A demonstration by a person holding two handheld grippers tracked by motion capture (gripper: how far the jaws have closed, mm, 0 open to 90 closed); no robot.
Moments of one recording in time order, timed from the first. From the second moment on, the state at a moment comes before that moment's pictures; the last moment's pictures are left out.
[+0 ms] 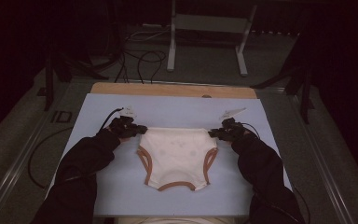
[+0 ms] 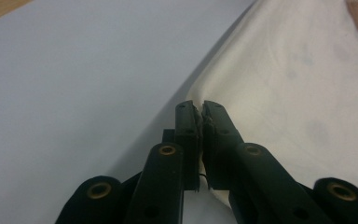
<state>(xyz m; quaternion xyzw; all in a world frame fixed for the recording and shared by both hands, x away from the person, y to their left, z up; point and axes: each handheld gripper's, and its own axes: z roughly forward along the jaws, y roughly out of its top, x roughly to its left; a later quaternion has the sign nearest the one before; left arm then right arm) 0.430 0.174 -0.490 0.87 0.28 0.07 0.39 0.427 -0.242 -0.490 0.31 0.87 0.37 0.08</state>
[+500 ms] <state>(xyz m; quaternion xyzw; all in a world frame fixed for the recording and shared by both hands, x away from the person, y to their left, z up) 0.448 0.174 -0.487 0.87 0.29 0.08 0.39 0.448 -0.237 -0.489 0.32 0.87 0.37 0.08</state>
